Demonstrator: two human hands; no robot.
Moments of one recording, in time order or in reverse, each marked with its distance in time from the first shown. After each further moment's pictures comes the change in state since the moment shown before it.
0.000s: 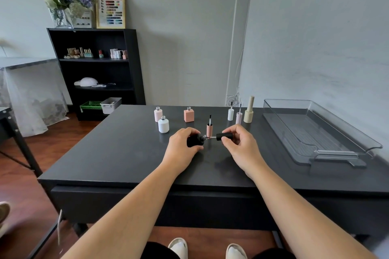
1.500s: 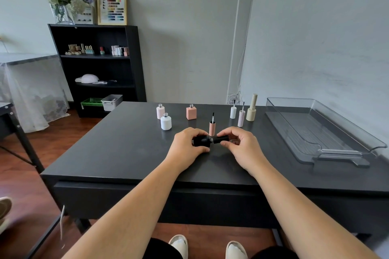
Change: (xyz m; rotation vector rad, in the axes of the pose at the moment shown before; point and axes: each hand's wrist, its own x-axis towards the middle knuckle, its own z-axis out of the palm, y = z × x) left_hand 0.000 -0.002 0.000 0.010 -0.082 0.067; right_hand -0.002 -0.006 0.000 -0.135 -0.098 -0.090
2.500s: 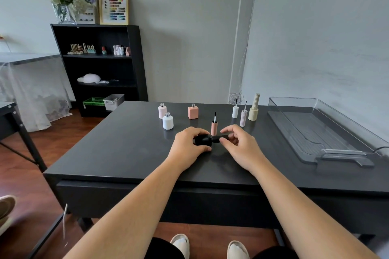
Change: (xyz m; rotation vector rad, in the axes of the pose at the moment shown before) left_hand 0.001 -0.002 0.001 -0.047 0.014 -0.028; right_hand 0.003 0.003 0.004 -0.088 -0.045 0.077
